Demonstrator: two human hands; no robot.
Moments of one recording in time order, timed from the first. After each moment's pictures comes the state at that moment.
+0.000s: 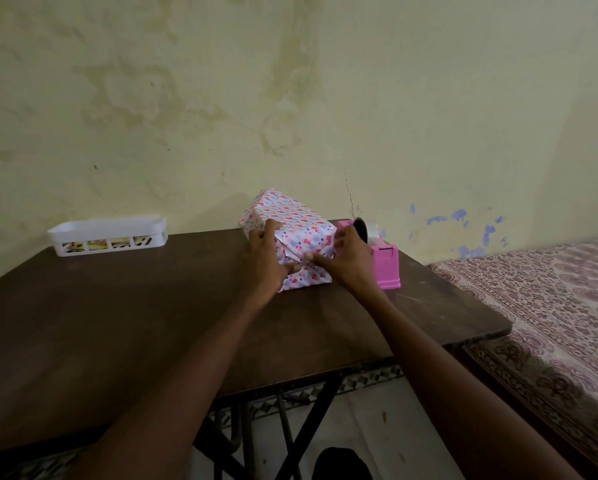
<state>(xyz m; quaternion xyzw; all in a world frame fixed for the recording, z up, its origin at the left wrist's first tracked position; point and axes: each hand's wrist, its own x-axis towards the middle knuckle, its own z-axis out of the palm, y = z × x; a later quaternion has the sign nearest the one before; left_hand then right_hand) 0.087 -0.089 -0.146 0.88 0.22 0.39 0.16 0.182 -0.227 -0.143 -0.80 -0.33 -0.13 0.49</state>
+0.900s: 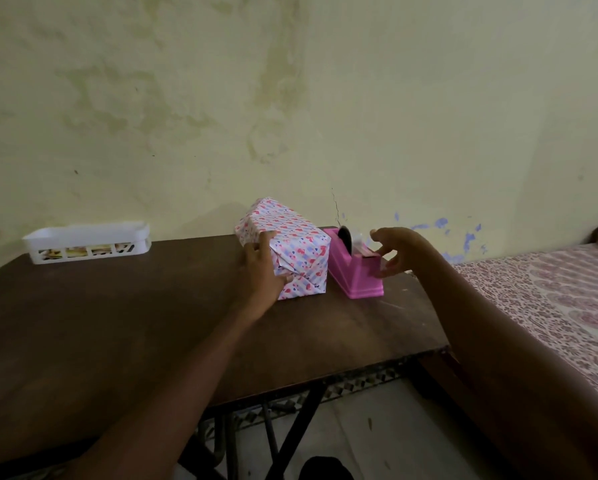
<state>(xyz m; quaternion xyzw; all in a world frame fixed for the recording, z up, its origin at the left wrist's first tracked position) 0.093 -0.107 -0.149 0.88 0.22 0.37 0.20 0.237 -0.306 -0.061 -0.83 -0.06 0.22 0.50</state>
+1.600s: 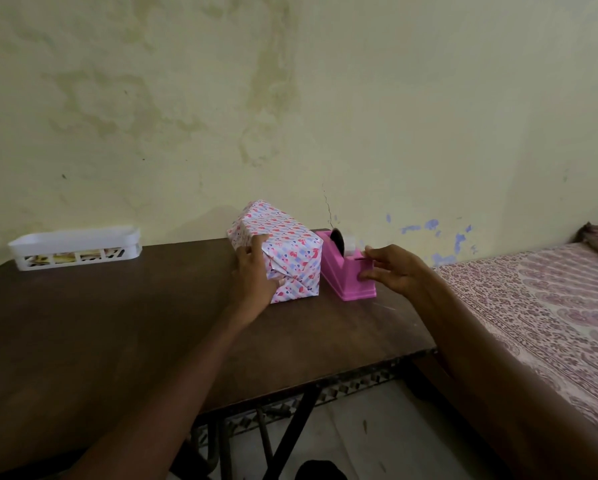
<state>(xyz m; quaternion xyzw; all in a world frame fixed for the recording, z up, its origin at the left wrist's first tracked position) 0.089 -0.112 -0.145 0.88 0.21 0.37 0.19 0.239 -0.325 -0.106 -0.59 -0.09 0.27 0.75</state>
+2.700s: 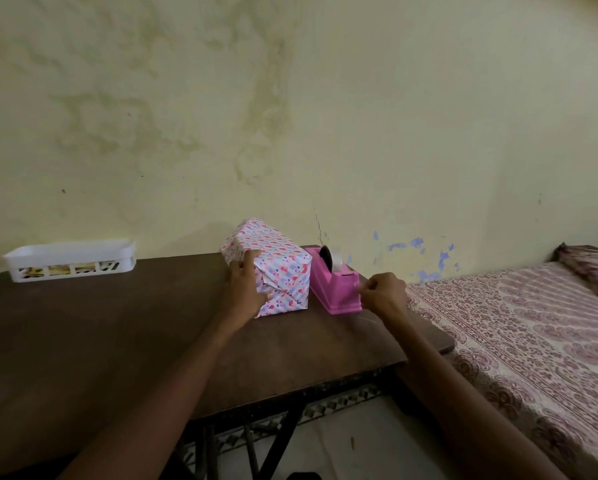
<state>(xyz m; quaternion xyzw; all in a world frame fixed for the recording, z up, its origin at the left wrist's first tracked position) 0.086 -0.101 -0.143 0.90 0.19 0.34 0.20 0.224 -0.334 -0.141 -0.87 -0.15 -0.10 0.46</state>
